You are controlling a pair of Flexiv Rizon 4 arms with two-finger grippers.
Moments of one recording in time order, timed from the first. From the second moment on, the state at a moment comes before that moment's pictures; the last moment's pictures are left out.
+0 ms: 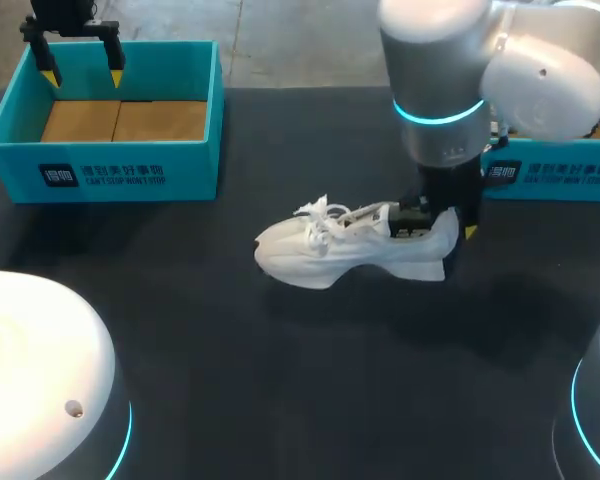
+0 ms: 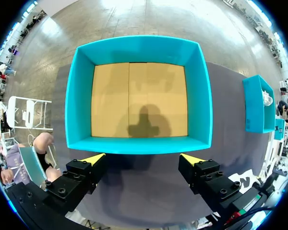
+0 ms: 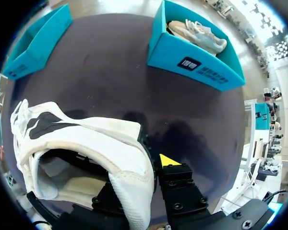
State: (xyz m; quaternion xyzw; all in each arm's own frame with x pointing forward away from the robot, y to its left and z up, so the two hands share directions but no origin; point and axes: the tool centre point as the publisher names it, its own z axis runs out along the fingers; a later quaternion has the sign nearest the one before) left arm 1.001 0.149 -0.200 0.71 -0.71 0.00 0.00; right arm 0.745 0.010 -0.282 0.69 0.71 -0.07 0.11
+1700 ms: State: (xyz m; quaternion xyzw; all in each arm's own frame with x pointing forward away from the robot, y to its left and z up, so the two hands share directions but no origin) left arm 1.001 0.149 -0.200 0.71 -0.71 0.00 0.00; right arm 0.738 0.030 -0.402 0.66 0.75 -0.04 0.05
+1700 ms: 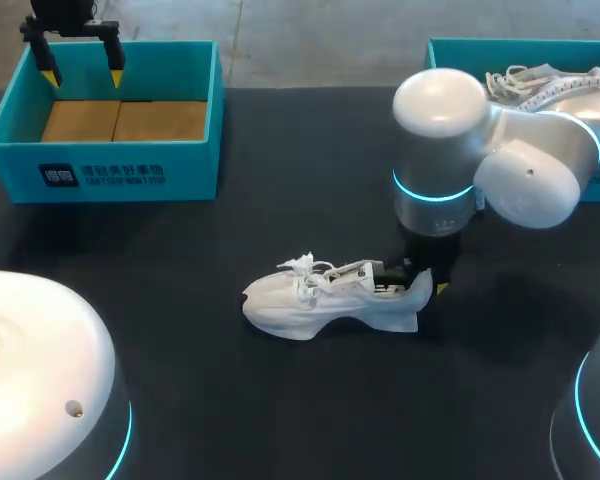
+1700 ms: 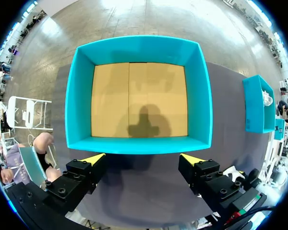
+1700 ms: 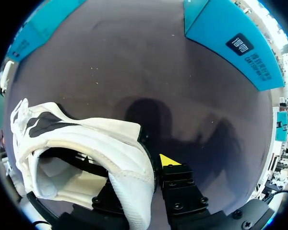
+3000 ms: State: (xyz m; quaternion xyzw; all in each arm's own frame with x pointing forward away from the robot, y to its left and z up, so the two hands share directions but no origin) left arm 1.001 0.149 -0.200 0.71 -0.71 0.00 0.00; right arm 0.741 0.056 -0.319 0.68 0.73 -0.04 0.04
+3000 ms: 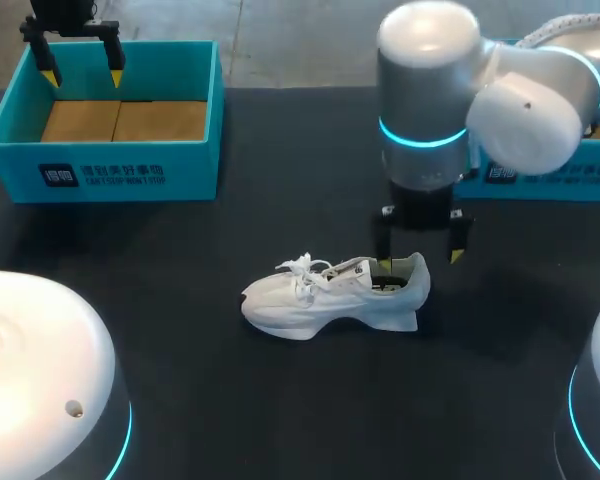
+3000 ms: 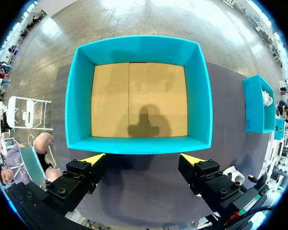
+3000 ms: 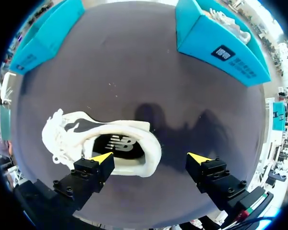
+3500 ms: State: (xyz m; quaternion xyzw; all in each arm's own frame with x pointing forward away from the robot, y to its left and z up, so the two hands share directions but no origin) left arm 1.001 0.149 -0.200 0.71 -0.71 0.00 0.00; right arm 0.746 0.044 -0.270 0.61 0.79 0.02 0.04
